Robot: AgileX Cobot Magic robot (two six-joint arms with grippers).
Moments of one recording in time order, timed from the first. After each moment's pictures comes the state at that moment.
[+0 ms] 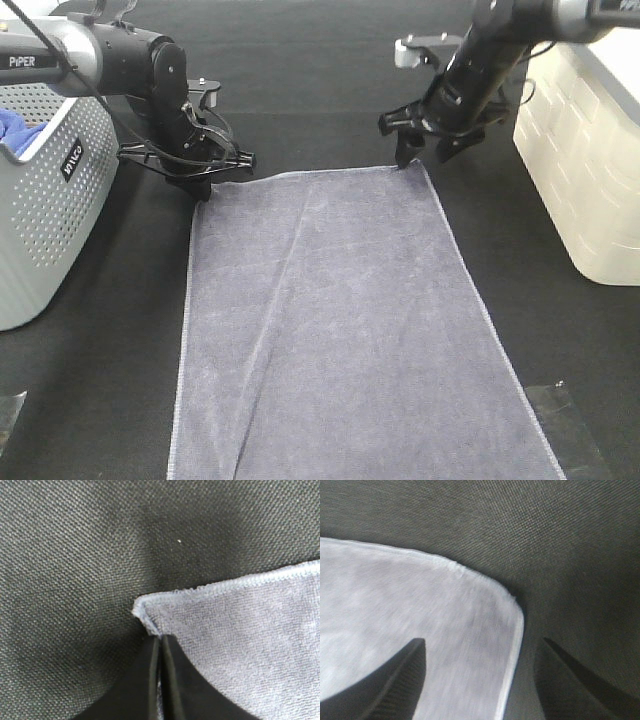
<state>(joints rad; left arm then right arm) -0.31 2.47 -1.95 0.06 0.76 -0.29 0.27 2.37 -1.92 0.10 0.77 -0.12</state>
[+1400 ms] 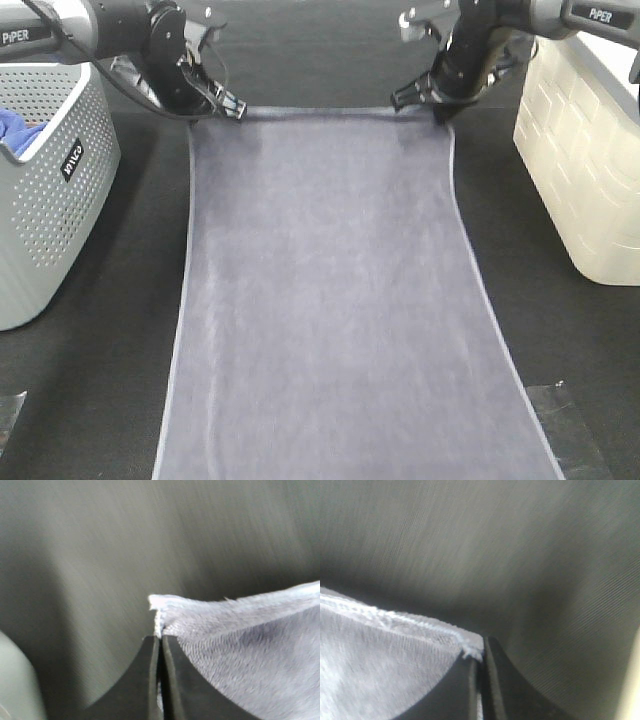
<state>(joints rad) -0.31 2.47 -2.11 0.37 0.63 -0.24 0.27 2.48 -2.19 -0.23 0.78 0.03</state>
